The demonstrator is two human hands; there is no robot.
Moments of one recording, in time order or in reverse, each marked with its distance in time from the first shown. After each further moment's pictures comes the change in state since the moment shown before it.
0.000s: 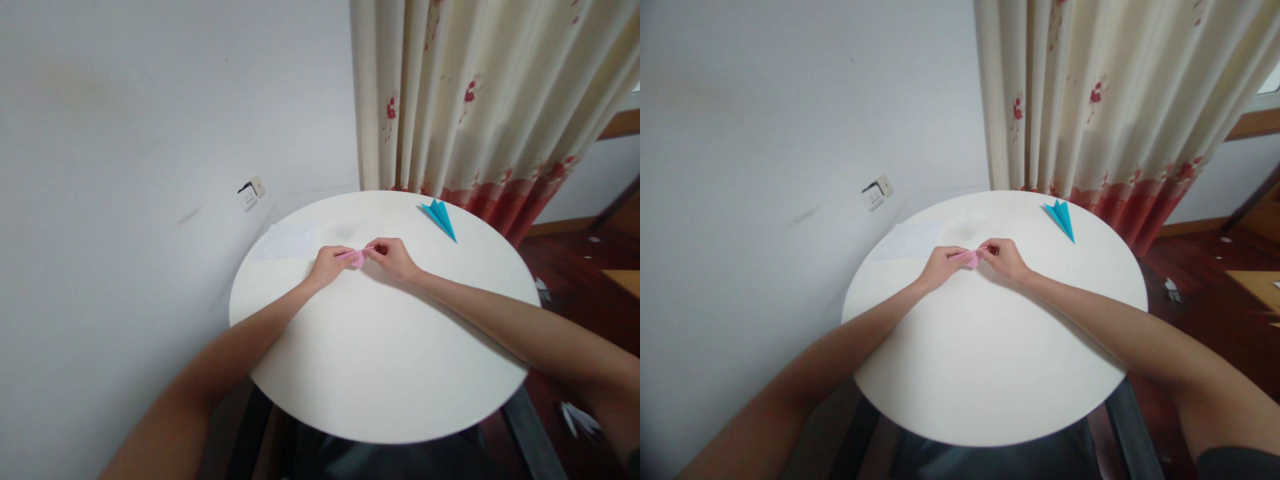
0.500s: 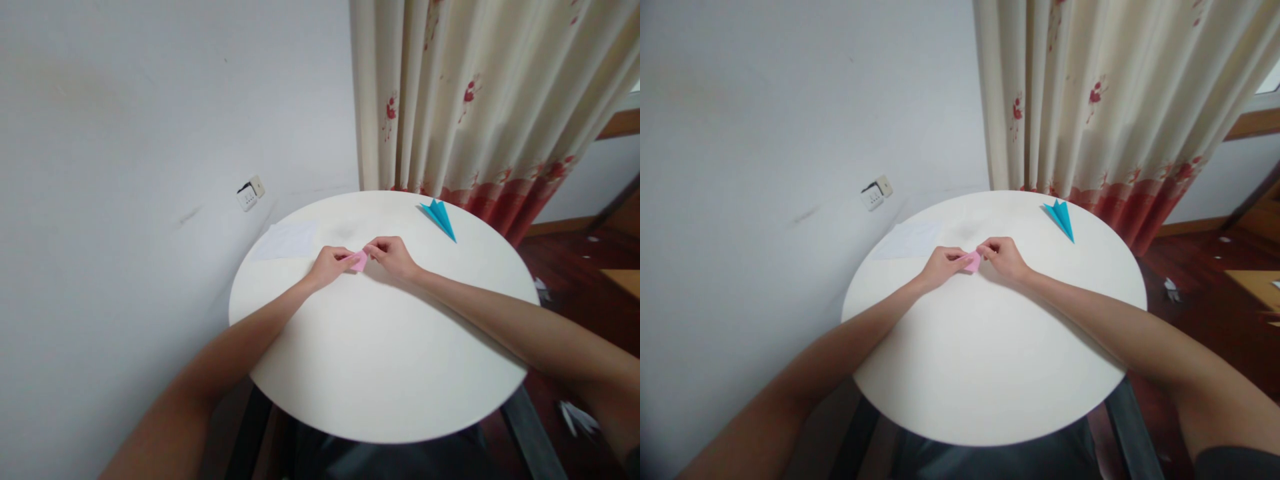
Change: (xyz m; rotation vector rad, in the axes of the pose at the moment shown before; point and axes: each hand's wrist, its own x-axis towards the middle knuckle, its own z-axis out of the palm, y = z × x) left_hand -0.004 0.008 -0.002 -0.028 -0.084 0.005; right_hand 0.003 -0.004 0.000 0.065 0.017 0.049
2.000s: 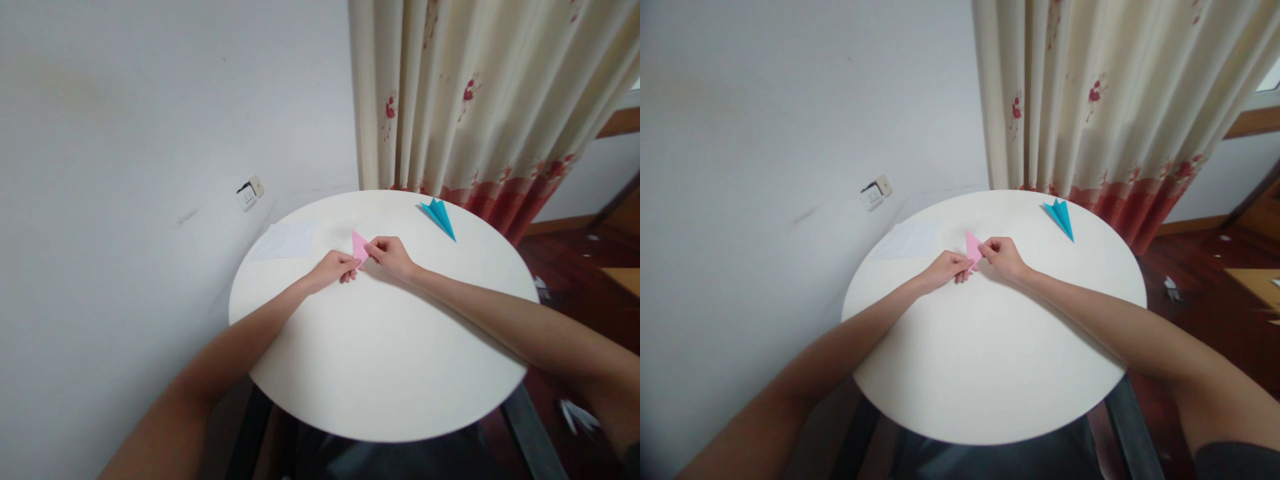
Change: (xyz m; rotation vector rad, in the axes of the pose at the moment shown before) left_hand 0.001 -0.012 0.002 -0.115 -0.275 -0.185; right_hand -0.001 0.003 0.005 0.021 0.011 0.122
